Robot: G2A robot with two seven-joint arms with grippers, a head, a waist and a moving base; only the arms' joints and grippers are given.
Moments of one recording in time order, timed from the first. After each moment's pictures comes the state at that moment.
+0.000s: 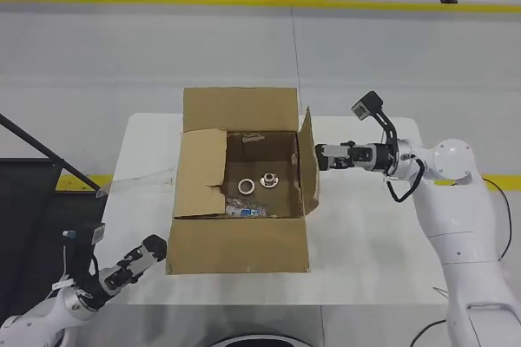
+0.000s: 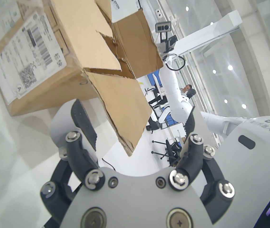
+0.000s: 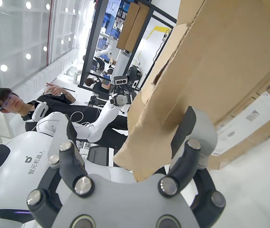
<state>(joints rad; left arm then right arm) 1.87 -1.18 -1.91 -1.87 -0.32 -0.67 -1.02 -0.60 -1.21 1.24 -1.14 0.37 -0.32 1.42</state>
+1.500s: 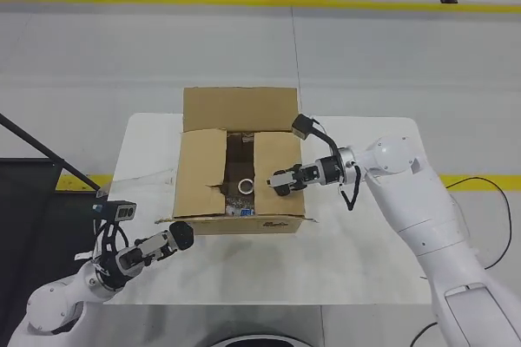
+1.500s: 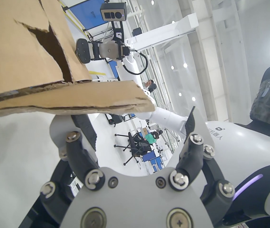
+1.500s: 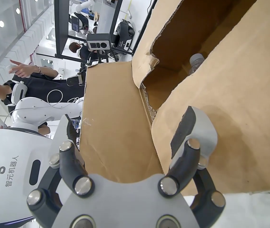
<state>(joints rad) 1.71 -1.13 -1.74 -1.89 -0.59 -0.47 -1.03 -0.48 -1.27 0.93 -1.06 0.35 -0.31 1.41</state>
